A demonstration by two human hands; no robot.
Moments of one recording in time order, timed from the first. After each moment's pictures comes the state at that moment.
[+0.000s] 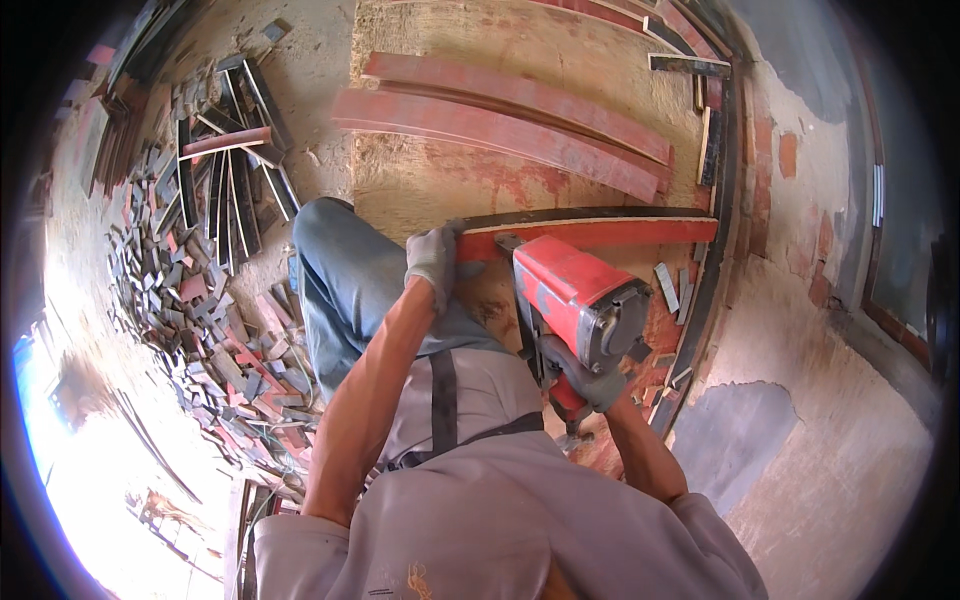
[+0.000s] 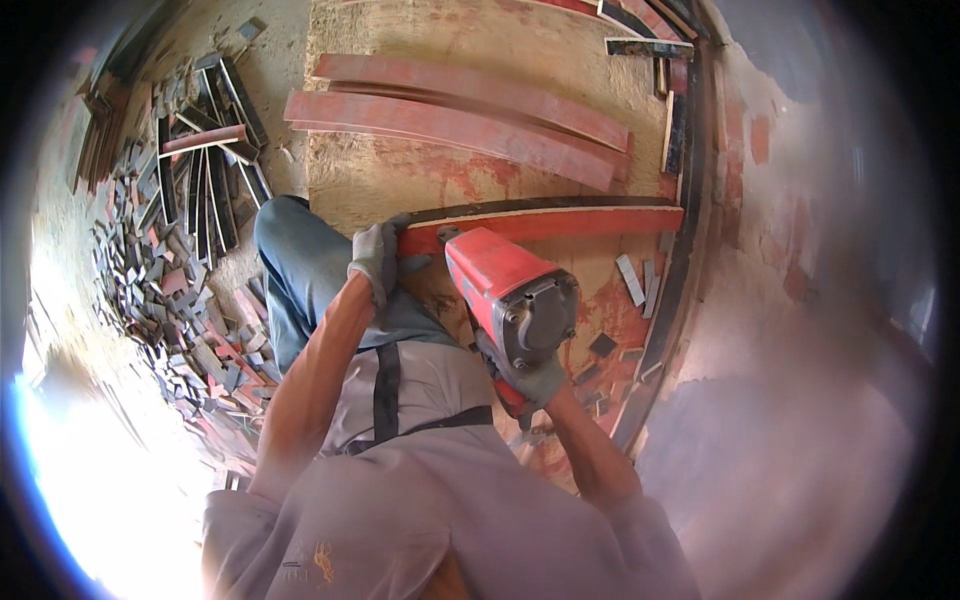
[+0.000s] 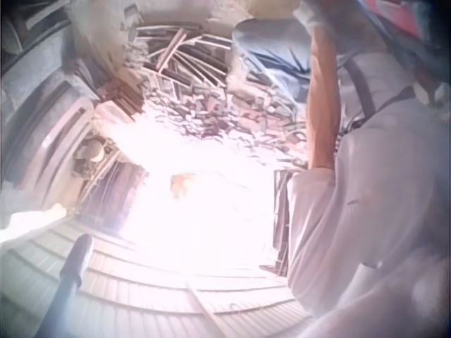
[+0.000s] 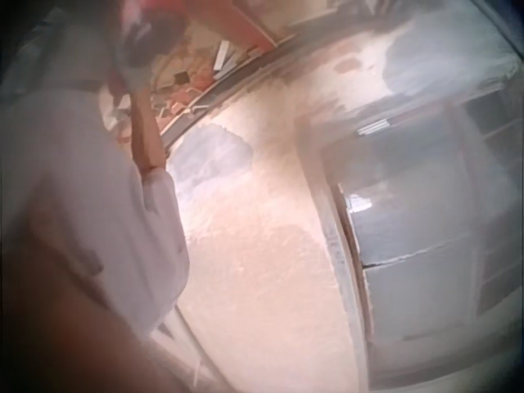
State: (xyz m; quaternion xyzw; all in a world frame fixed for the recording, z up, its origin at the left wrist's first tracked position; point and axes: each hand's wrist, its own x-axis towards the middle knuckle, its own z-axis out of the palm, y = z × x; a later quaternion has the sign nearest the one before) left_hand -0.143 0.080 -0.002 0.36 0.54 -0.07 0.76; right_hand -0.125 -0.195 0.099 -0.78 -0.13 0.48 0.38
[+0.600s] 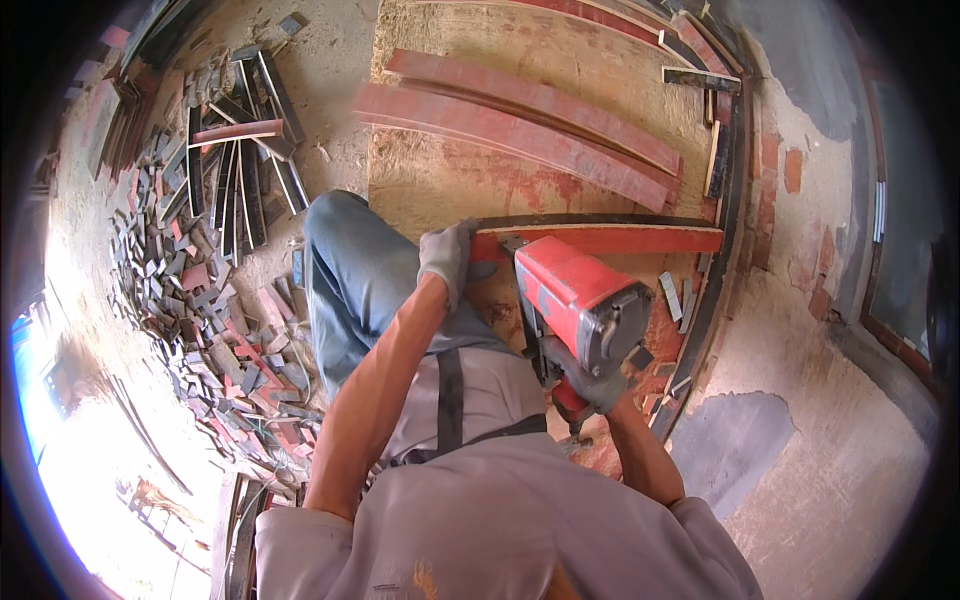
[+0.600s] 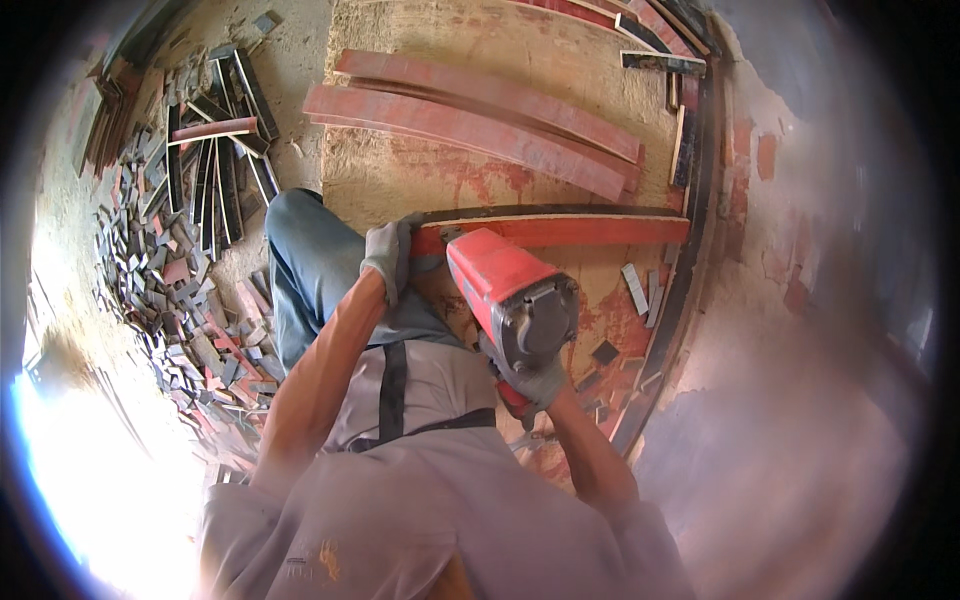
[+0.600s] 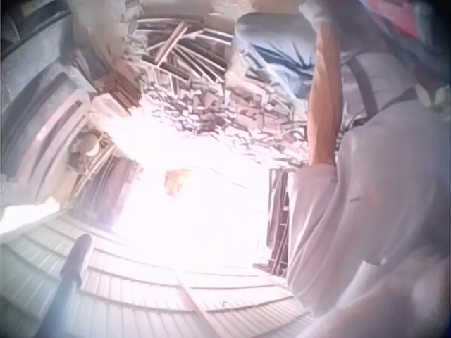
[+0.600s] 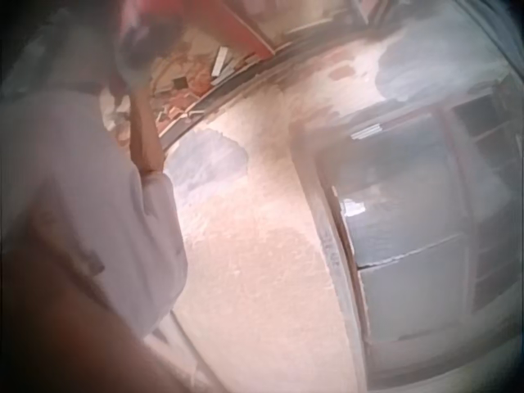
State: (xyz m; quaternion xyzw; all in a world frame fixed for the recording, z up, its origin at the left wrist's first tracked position) left_hand -0.139 0.075 -0.025 0.53 0.52 -0.14 0.66; right_hand -0.120 -0.186 0.107 -0.77 -0.08 0.52 0.36
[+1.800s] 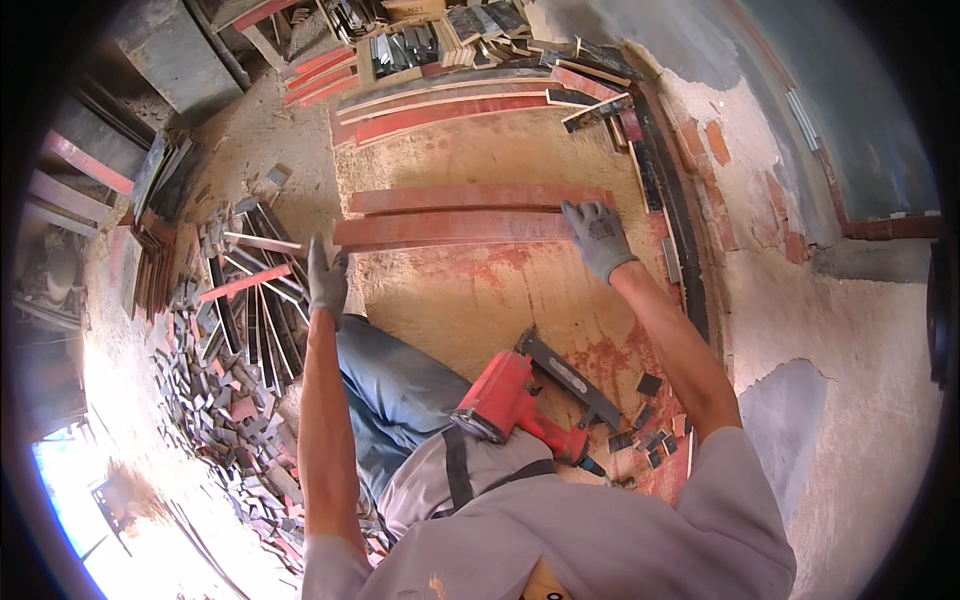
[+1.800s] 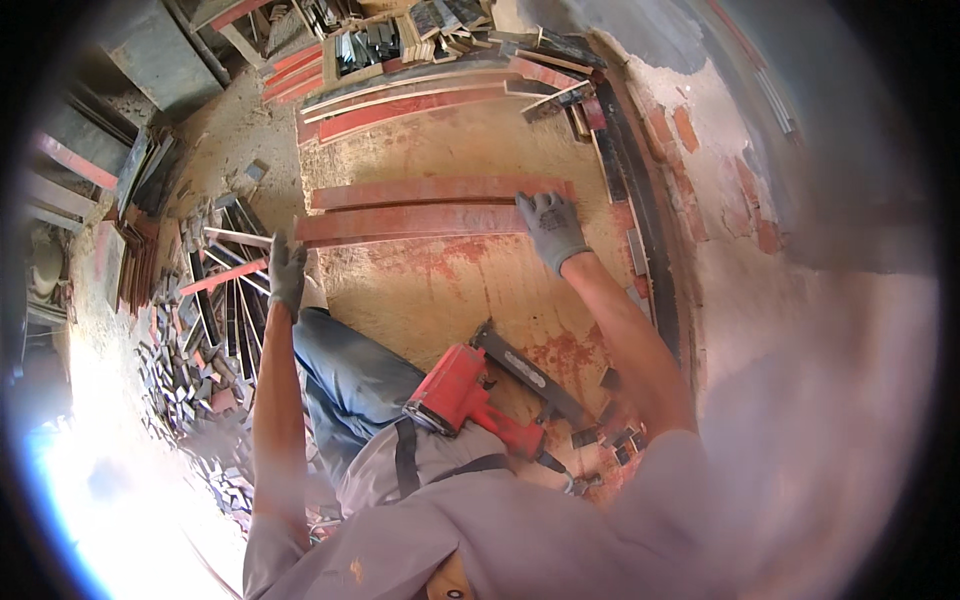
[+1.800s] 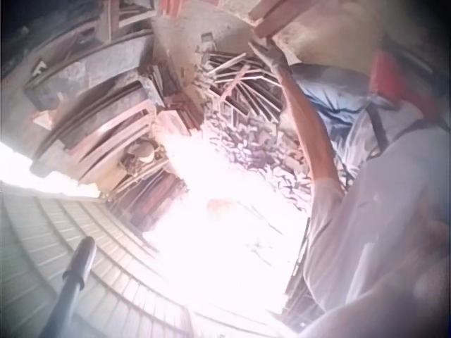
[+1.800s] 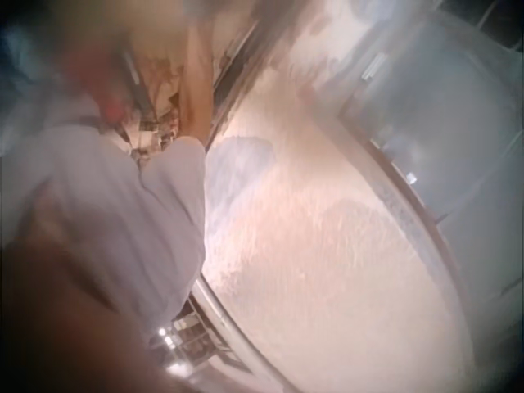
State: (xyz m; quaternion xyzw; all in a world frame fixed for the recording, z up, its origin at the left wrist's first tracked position) left_hand -0.116 0.304 -0.062 0.76 0.30 0.23 0.53; right_hand 0.118 -0.166 0.008 -0.91 -0.41 0.00 0.01
